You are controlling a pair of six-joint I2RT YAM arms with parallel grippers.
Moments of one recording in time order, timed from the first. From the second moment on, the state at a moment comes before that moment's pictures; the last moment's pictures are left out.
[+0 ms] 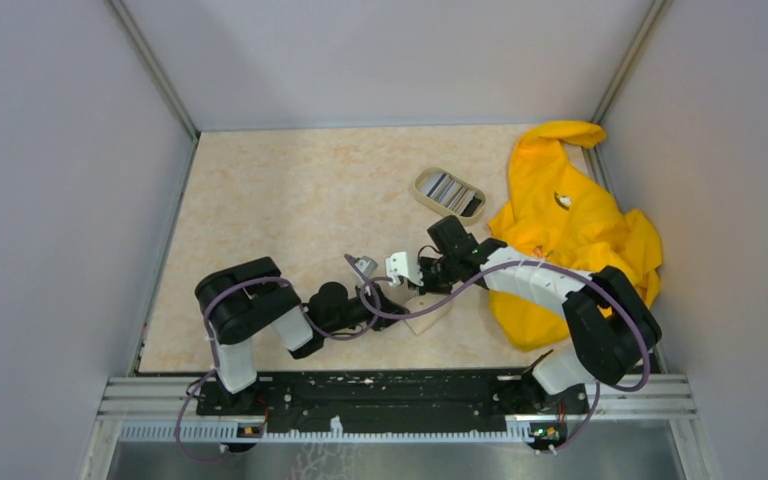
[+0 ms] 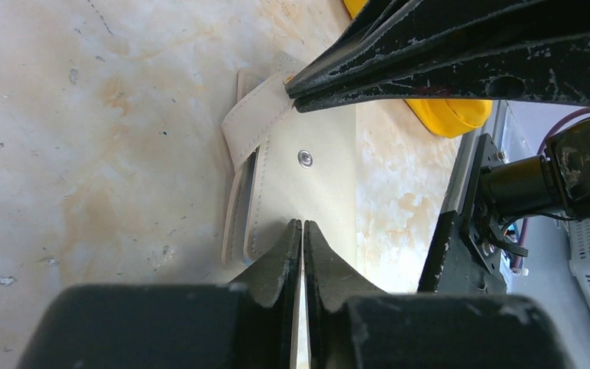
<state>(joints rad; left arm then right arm) -0.94 1.87 0.30 1.34 0.17 -0.71 0.66 1.45 0.81 -0.38 -0.44 -0.96</state>
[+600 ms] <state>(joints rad) -0.94 1.51 0.29 1.01 0.15 -0.64 0.55 1.43 0.81 -0.37 -0.56 -0.79</state>
